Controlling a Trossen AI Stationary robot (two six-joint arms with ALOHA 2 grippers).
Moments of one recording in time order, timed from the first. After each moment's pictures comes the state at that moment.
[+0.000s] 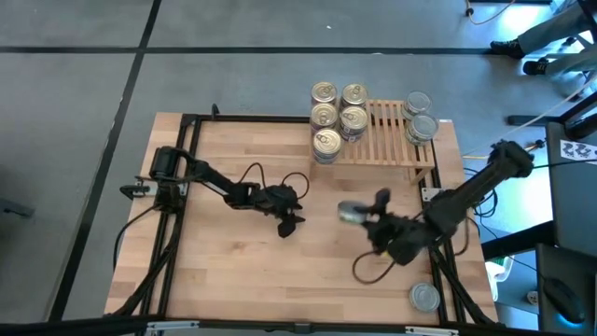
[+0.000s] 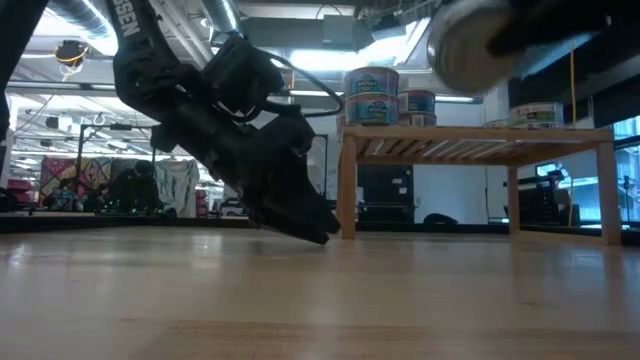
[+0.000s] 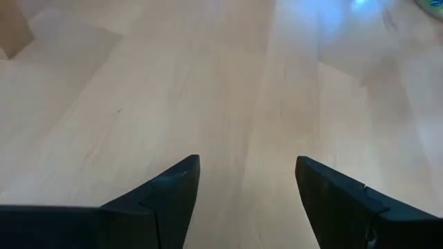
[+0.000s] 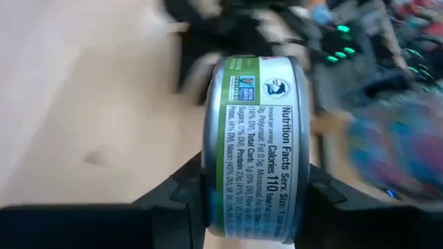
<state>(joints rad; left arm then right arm) -0.01 1.92 0.74 0.55 0.00 -0.39 0.66 1.29 0.93 -0.59 0.83 -0.03</state>
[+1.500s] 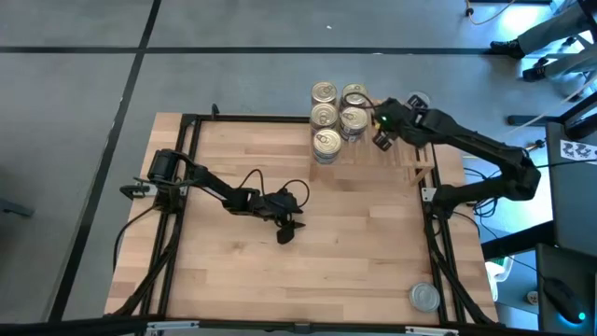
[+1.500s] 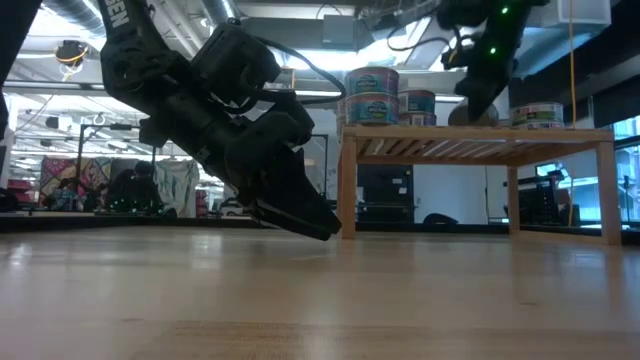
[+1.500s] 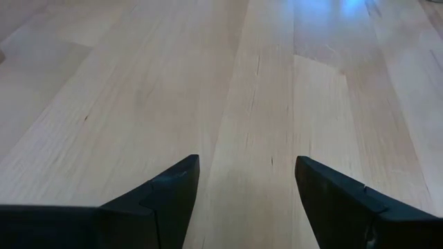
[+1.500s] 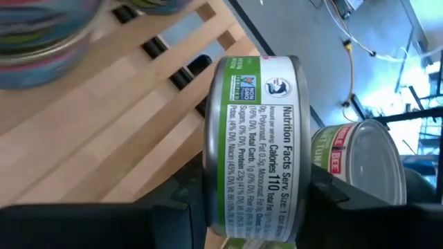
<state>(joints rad) -0.09 1.92 0.74 0.56 -0.09 -0.34 -0.54 1.23 1.18 -0.99 0.63 -0.03</state>
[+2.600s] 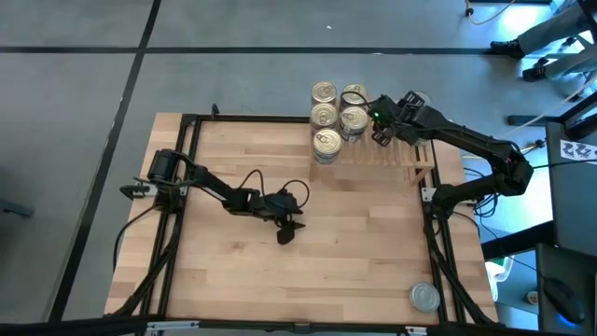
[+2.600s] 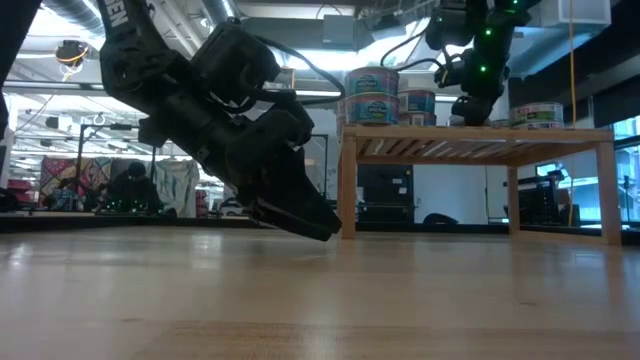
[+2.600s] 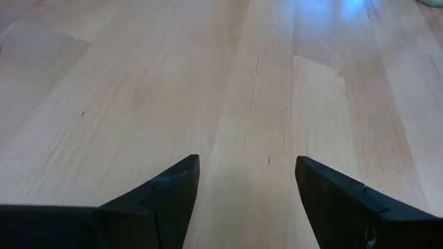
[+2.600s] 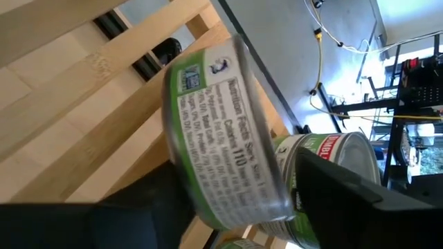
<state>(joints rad) -0.09 1.92 0.74 0.56 -0.09 -0.37 -0.60 1.33 1.18 -0.94 0.73 -0.12</state>
